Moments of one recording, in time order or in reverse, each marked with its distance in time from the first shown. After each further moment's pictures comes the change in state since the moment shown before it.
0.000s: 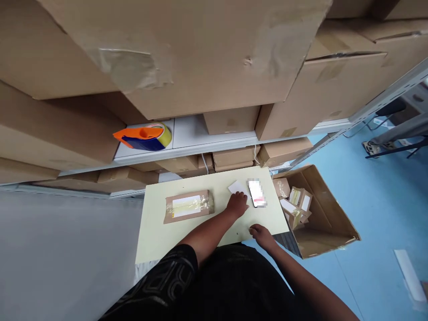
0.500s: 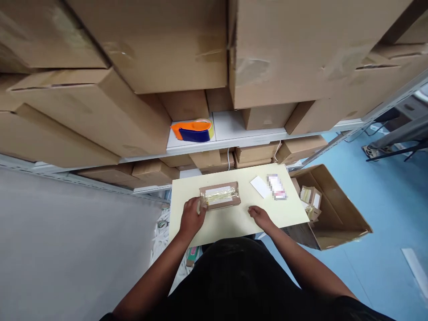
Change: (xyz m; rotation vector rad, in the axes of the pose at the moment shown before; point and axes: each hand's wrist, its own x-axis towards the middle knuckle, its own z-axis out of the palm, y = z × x) left_hand -0.289 -0.209 -0.018 -0.506 0.606 -0.385; right_hand 0.012 -0.103 0.103 0.118 0.132 -0.106
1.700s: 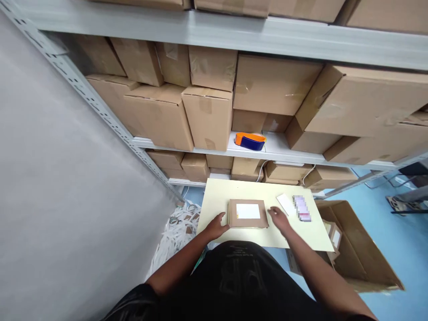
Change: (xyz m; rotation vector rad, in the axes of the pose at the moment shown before) left_hand -0.088 -0.097 0.001 -0.357 -0.369 -0.257; right_hand -0.033 -0.115 0.042 -0.224 0.210 -0.046
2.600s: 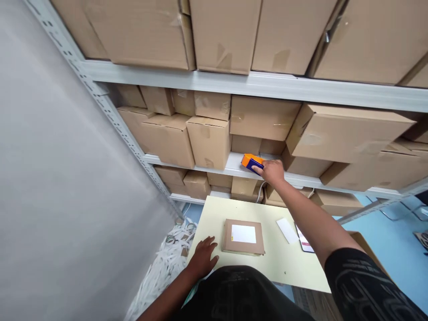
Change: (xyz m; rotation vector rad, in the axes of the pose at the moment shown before) left_hand -0.056 0.016 0.002 0.522 0.162 0.112; right_hand 0.096 -0.279 -0.103 -0.751 0.408 -0.851
